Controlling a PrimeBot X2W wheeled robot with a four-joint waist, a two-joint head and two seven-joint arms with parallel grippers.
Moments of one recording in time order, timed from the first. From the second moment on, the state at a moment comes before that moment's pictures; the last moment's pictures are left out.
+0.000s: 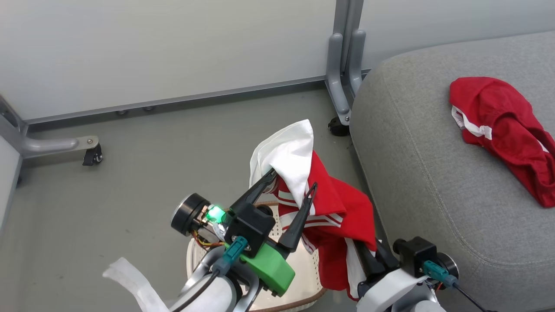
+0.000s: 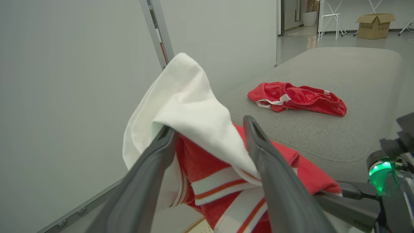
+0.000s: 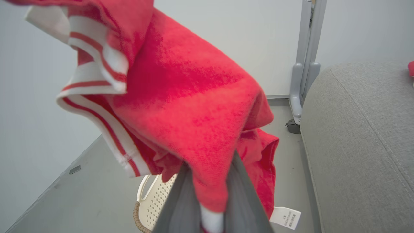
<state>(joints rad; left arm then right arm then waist) -0.37 0.24 -0.81 -0.01 -0.30 0.14 -0.01 -0.09 -0.05 0.34 0.34 0.23 0.13 -0.26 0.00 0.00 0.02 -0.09</state>
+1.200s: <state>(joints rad) -0.35 0.35 -0.83 -0.04 -0.34 0.10 -0.04 -0.01 -0.05 0.15 0.06 0.24 0.13 -0.26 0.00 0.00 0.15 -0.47</state>
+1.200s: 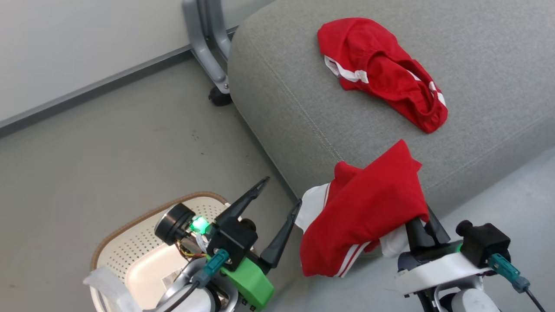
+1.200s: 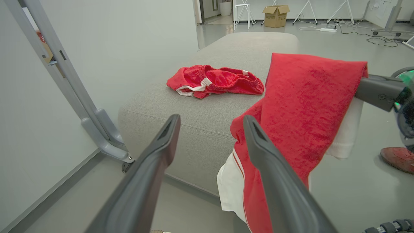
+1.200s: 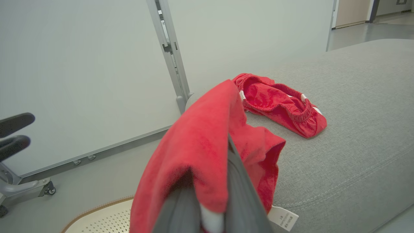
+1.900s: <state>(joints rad) -0.45 0.36 -0.89 -0.04 -0.32 0.03 0.05 -0.33 -0.05 -0.02 -0.10 0.35 0.13 -0.26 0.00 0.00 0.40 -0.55</state>
